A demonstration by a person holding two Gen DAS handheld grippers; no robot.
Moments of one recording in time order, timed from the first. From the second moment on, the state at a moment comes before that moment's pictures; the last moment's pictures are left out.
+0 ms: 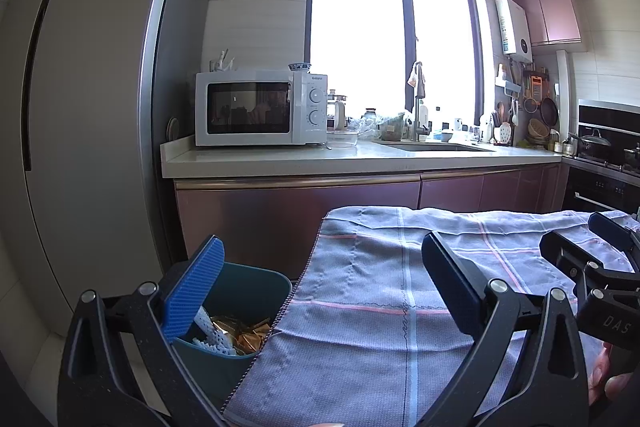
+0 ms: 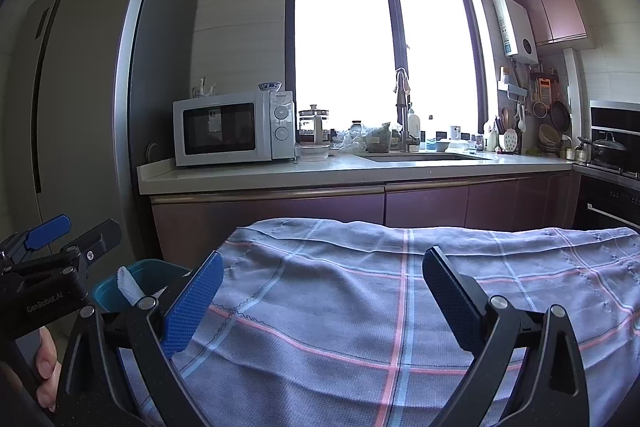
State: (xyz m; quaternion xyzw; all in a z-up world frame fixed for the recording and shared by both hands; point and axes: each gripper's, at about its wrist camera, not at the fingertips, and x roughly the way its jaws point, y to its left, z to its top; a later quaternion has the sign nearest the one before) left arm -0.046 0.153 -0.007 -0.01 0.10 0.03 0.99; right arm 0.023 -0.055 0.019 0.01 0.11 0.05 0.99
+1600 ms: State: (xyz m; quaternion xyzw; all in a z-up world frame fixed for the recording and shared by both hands) left arm -0.044 0.153 -0.006 -0.02 0.10 0.03 0.99; right arm 0.020 -0.054 0.017 0.02 0.11 0.05 0.99
